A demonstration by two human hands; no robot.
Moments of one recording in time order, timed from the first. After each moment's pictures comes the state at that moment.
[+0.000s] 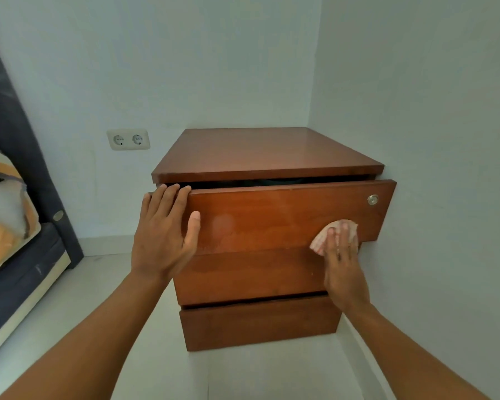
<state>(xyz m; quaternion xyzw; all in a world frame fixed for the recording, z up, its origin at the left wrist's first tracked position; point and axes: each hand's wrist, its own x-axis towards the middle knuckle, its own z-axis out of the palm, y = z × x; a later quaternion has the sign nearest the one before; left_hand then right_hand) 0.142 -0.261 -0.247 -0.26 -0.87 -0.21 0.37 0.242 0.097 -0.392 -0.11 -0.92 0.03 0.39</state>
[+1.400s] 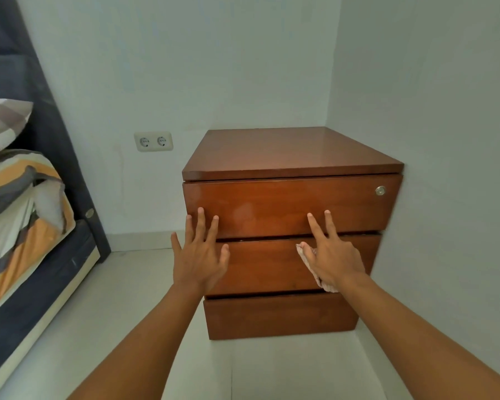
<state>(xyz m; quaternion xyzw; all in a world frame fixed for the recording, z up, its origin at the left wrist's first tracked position) 0.134 -0.264 -0.312 -0.18 -0.96 -0.10 0.20 0.244 0.005 -0.296 -0.17 -0.97 0.02 0.16</state>
